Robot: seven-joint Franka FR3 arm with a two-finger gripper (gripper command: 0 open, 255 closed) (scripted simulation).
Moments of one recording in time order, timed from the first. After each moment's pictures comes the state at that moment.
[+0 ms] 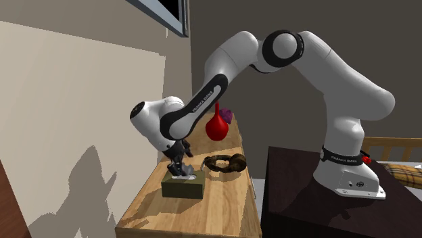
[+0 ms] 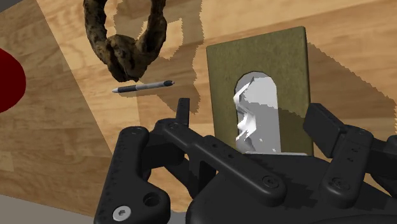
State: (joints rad) arm 0.18 0.85 0.21 -1.45 -0.52 1.77 0.61
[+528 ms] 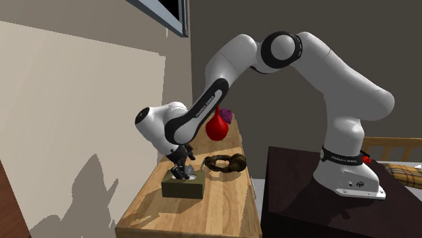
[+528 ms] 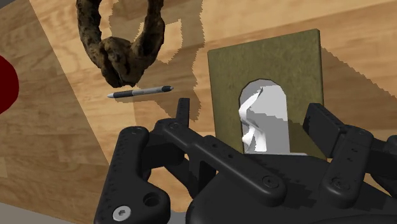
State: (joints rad) arm 0.17 0.86 0.20 -1.50 -0.53 1.82 0.62
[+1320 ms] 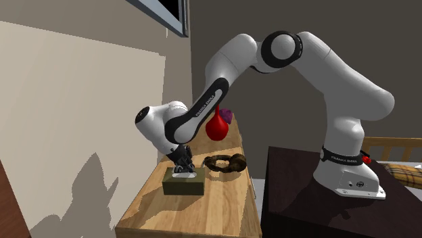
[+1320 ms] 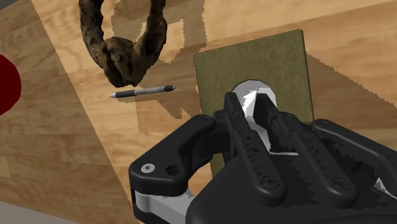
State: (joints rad) arm 0.16 0.85 0.20 -1.50 -0.53 1.82 0.62
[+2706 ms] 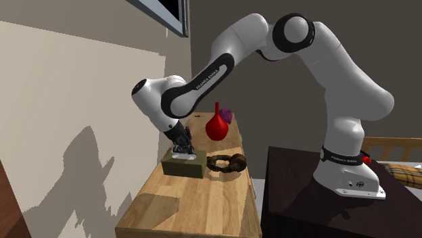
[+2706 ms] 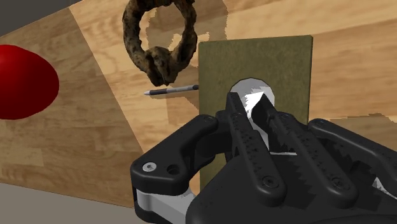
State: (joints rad) arm 0.15 0.70 0.23 -1.52 -0.50 1.70 0.56
